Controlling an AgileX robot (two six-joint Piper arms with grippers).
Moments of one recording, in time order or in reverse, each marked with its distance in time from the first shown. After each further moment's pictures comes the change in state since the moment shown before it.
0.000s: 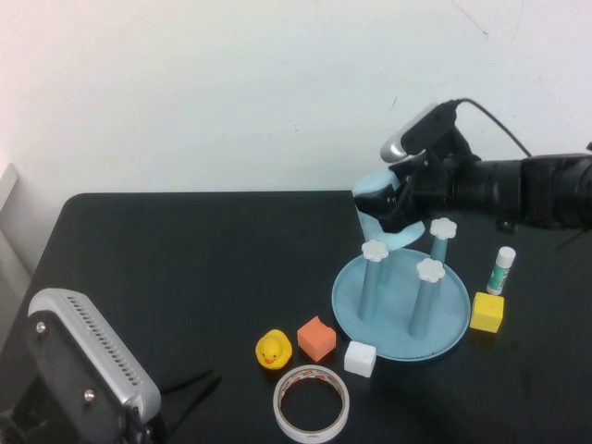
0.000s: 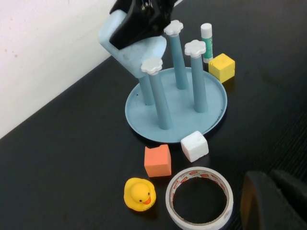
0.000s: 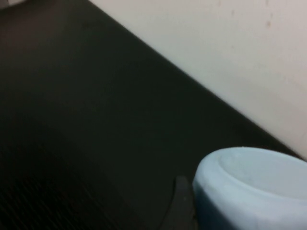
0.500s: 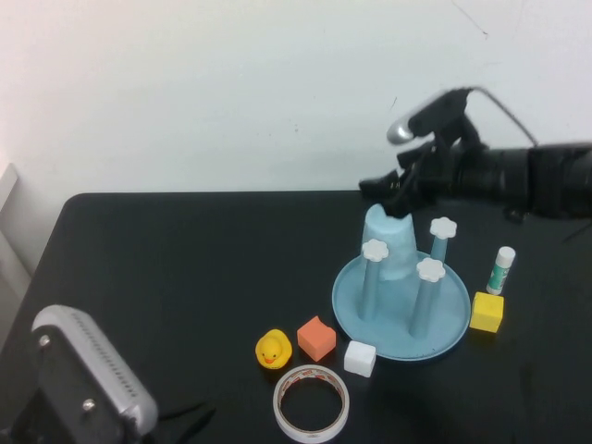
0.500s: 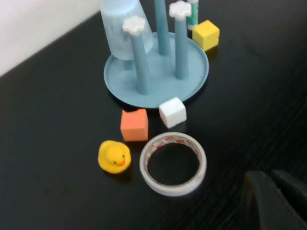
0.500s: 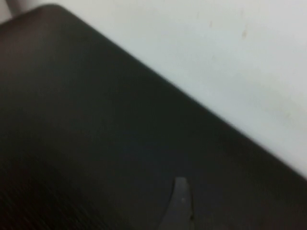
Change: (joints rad) right arm 0.000 -0.039 0.000 -0.026 -0.037 0.097; left arm 0.000 -0.016 0.000 0.000 0.116 -0.067
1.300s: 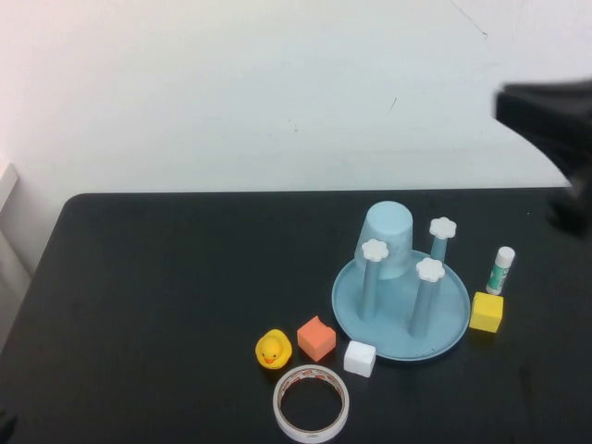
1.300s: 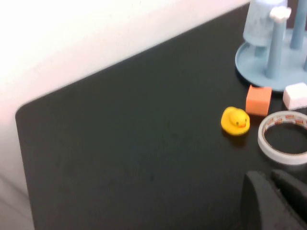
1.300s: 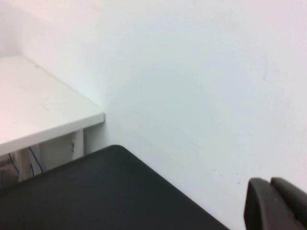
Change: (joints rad) right arm 0.000 -0.969 0.526 -0.106 0.076 0.179; left arm 0.000 -0.508 0.000 0.677 0.488 -0.647
